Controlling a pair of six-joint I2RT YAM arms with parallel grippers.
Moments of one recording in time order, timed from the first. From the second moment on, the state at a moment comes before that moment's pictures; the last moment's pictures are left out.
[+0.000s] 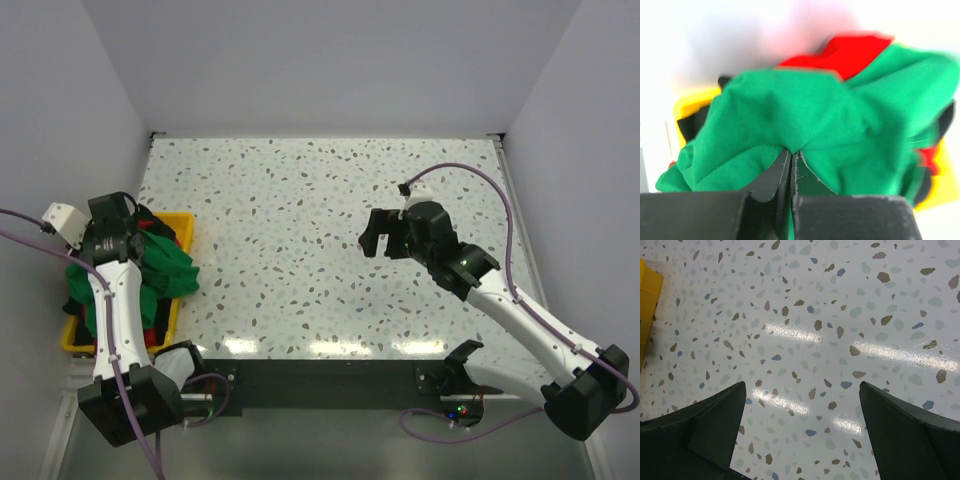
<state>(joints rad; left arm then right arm) 0.37 1.03 0.95 -0.78 -0.76 -0.70 0.62 1.03 0.90 -0.43 0.14 0.48</state>
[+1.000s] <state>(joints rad) -0.10 1.39 2.14 -0.61 0.05 -0.51 0.62 1.09 0.93 -0.43 0.14 0.47</state>
